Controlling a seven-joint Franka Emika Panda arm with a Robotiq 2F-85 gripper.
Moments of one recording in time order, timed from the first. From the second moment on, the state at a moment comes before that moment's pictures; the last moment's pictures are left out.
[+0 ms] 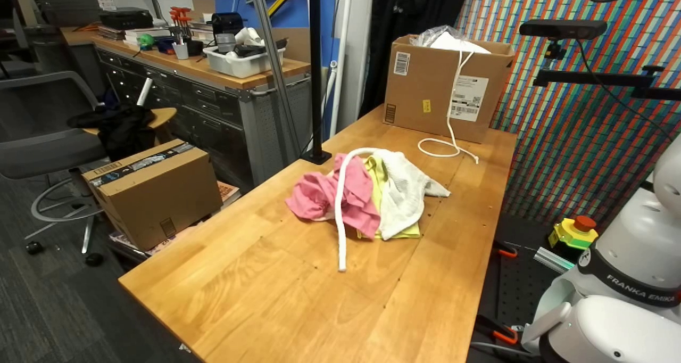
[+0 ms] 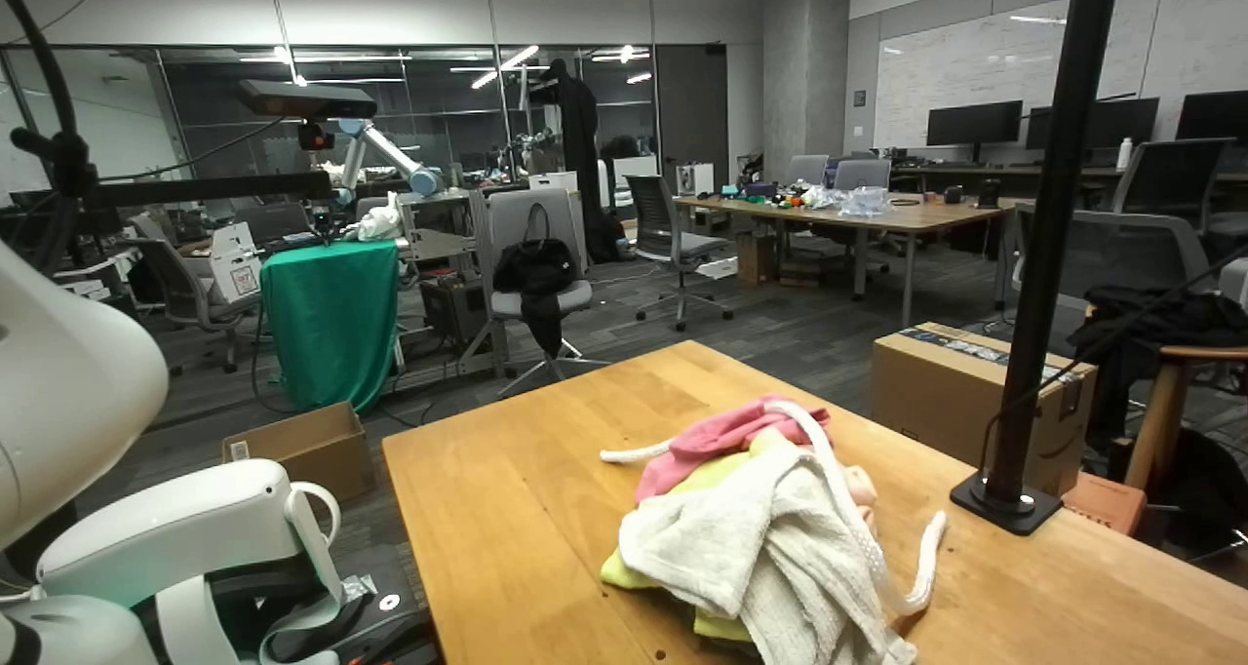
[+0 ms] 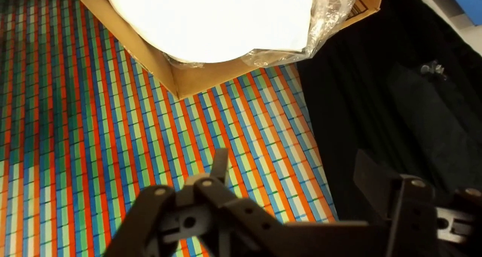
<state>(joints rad) -0.44 -0.03 -0.34 -1.52 -0.55 2.12 1.24</state>
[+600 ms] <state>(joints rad) -0.34 -0.14 -0.29 -1.61 -0.44 2.12 1.03</state>
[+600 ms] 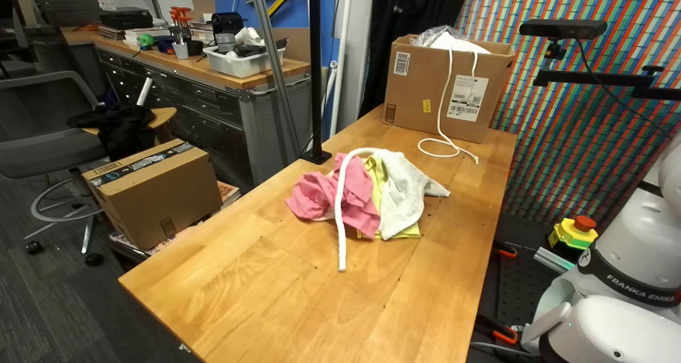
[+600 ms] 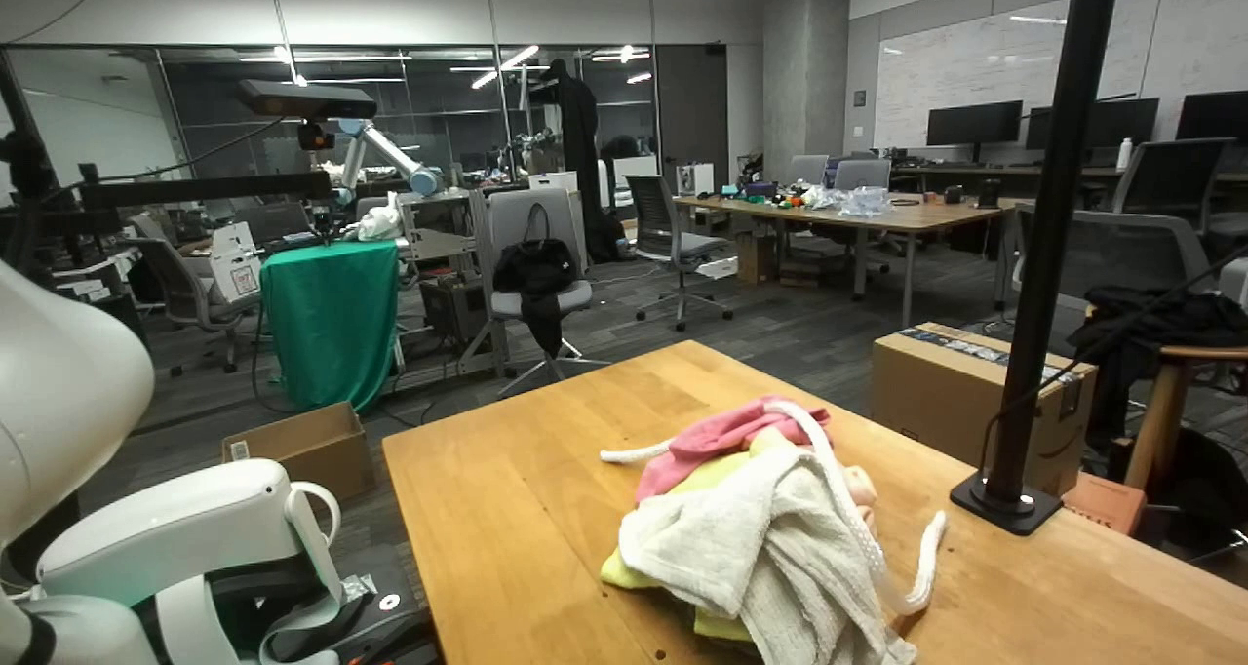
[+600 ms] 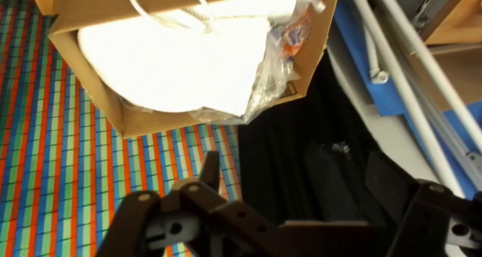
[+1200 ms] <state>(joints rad) -0.21 -0.31 -0.15 -1.98 -0.31 2.15 0.86</state>
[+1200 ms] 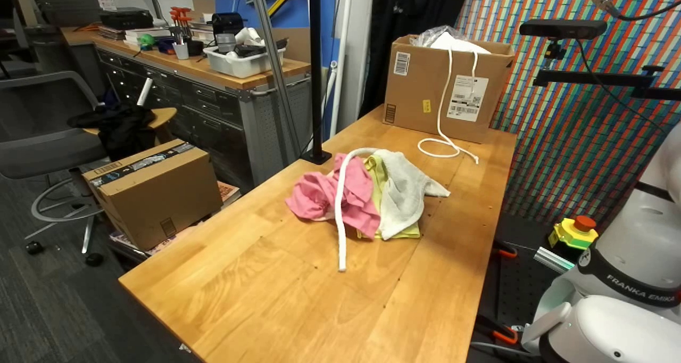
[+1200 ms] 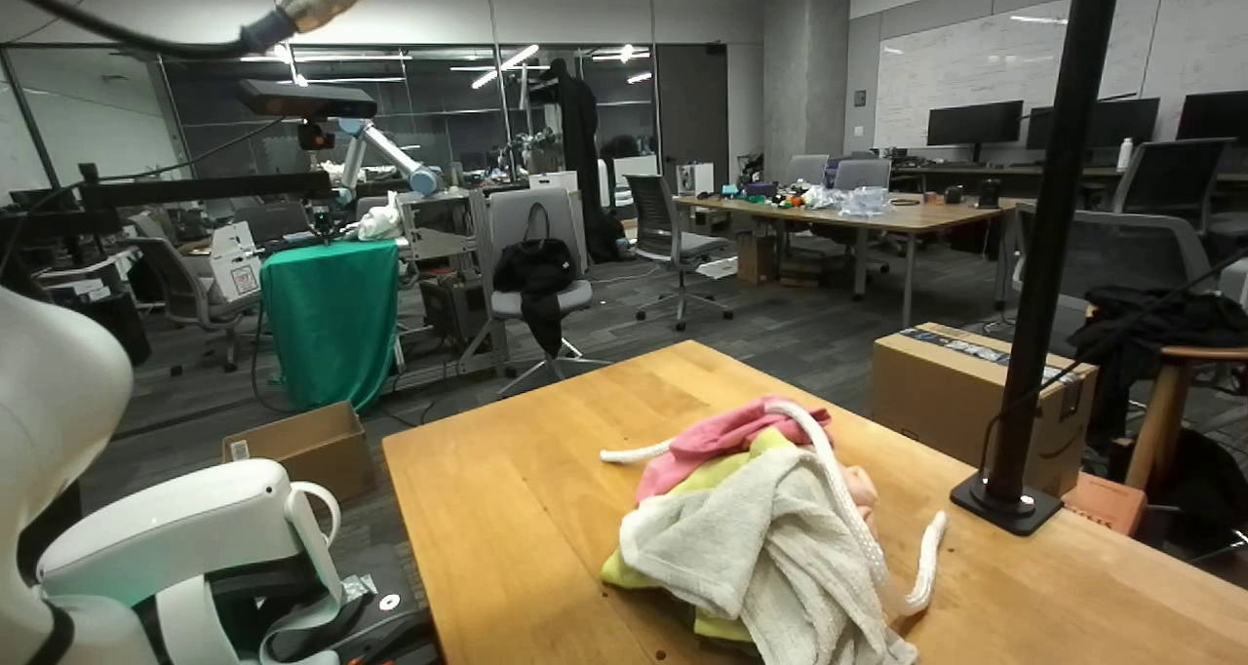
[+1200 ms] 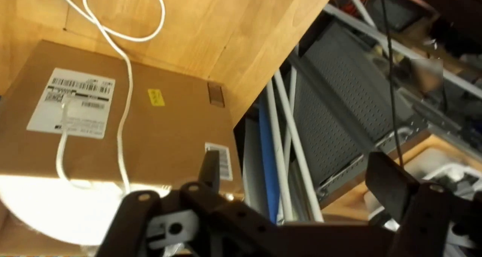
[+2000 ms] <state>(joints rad) -0.14 -0.30 -0.09 -2.37 -0.11 2.19 0.46</state>
